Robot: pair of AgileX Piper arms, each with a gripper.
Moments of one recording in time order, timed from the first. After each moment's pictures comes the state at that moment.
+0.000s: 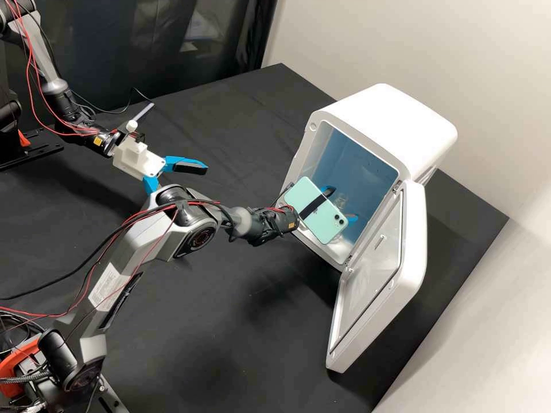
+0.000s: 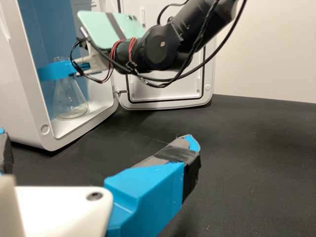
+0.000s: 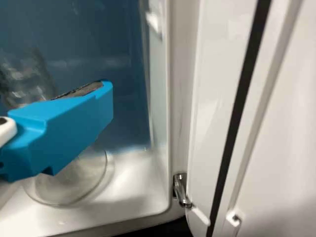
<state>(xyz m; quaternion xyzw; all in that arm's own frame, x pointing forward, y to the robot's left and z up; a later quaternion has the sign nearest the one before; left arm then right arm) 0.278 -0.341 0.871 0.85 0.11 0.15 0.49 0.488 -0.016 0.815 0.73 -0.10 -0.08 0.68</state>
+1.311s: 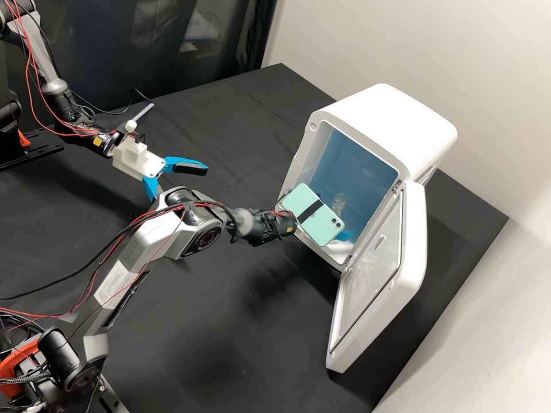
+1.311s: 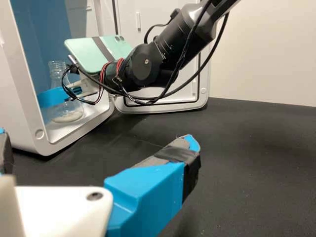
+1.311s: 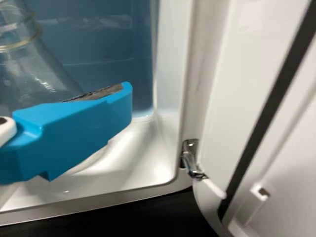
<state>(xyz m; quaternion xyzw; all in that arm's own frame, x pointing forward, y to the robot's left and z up) 0.281 -0.345 0.870 0.85 0.11 0.15 0.49 0.497 -0.029 0.794 0.71 -0.09 -0.12 0.68</state>
